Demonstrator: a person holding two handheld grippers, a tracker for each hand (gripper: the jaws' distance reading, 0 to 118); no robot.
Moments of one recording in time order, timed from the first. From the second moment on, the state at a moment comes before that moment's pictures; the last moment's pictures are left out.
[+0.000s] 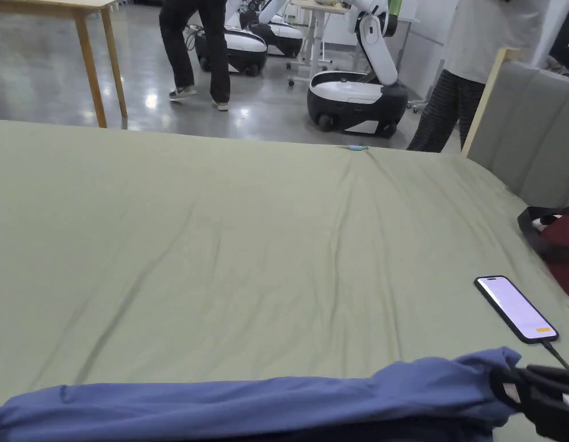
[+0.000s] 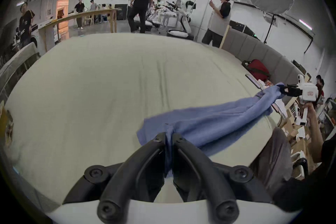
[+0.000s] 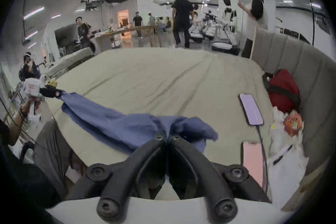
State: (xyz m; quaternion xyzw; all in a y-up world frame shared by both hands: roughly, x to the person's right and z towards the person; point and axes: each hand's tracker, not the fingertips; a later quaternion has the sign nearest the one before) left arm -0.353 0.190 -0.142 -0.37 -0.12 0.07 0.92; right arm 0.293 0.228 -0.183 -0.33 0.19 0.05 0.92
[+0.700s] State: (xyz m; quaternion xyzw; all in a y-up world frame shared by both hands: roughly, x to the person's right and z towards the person) left arm -0.354 0.186 -0.132 -0.35 -0.04 0.05 0.93; right arm 0.301 0.216 -0.158 -0.32 0.07 0.04 0.95
